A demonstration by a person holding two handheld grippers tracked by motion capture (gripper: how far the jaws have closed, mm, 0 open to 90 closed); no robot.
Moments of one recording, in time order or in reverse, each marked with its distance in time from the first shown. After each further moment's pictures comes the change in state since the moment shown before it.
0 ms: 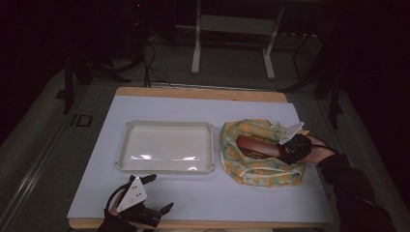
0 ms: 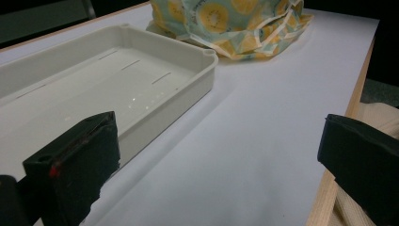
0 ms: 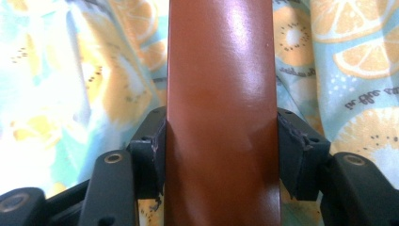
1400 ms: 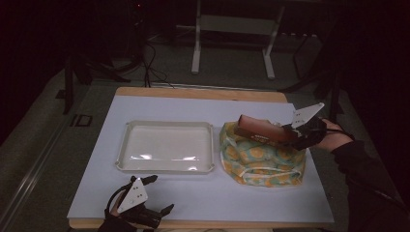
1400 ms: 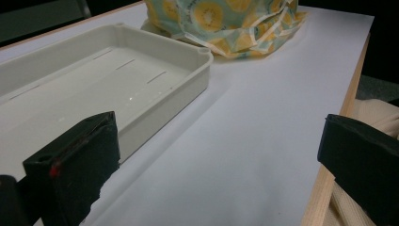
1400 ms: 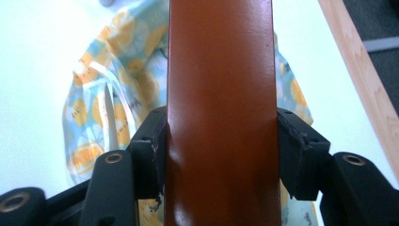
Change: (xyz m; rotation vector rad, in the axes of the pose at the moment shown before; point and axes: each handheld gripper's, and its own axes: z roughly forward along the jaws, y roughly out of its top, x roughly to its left) left arm -0.002 0.000 0.001 0.008 -0.016 0.012; right arm 0.001 0.046 -0.086 -0.116 -0.073 -0.067
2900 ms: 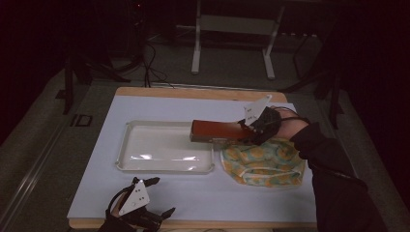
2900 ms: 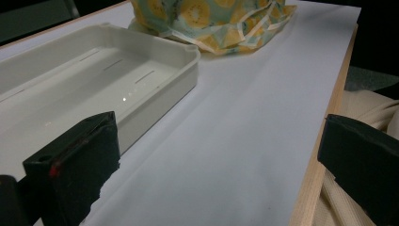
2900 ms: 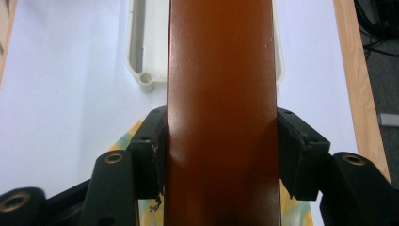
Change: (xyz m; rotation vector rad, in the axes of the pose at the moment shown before) left arm -0.004 0.000 0.001 0.009 -0.029 0.033; right arm 0.025 0.122 0.042 -0.026 0.113 -0.235
